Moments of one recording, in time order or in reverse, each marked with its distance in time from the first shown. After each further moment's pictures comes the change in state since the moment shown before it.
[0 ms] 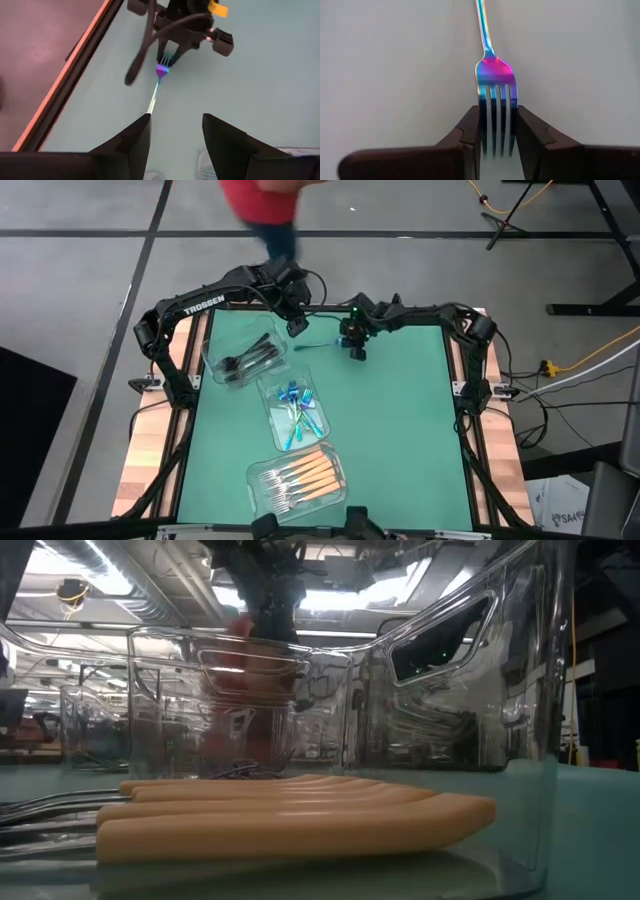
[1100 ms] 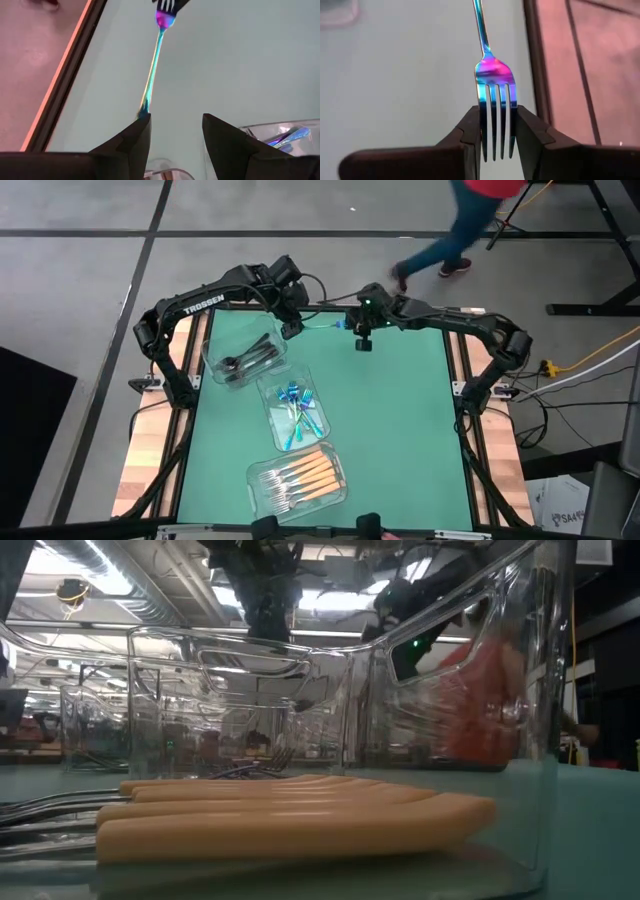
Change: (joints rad) left arm 0.008 0.000 0.000 -0.062 0.023 0.123; right arm 0.075 -0.299 0.004 -0.080 0.243 -0.081
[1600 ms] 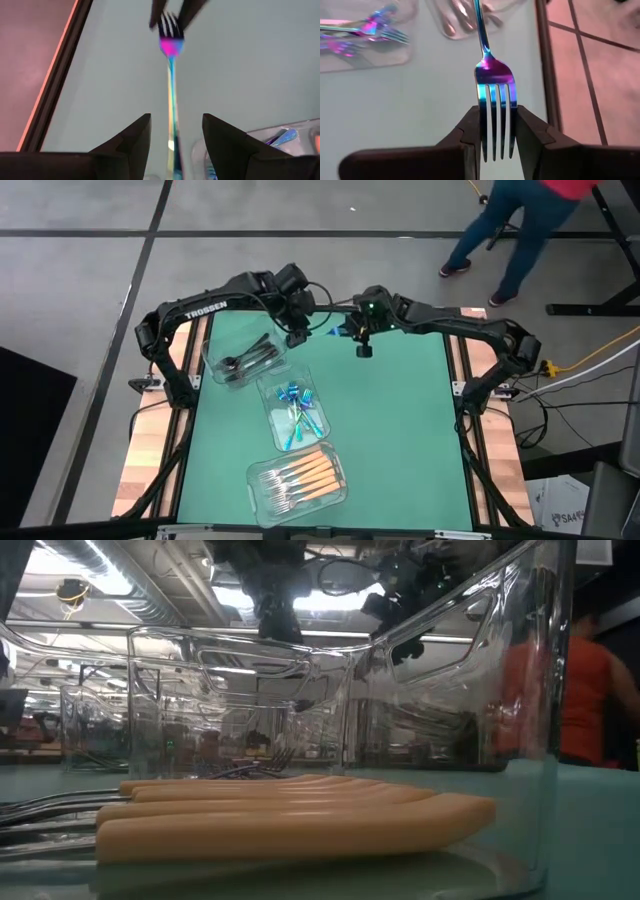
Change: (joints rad) left arm -0.072 0.000 0.000 0.051 0.001 0.008; right arm 0.064 -0.084 0.000 0.002 -0.115 0.000
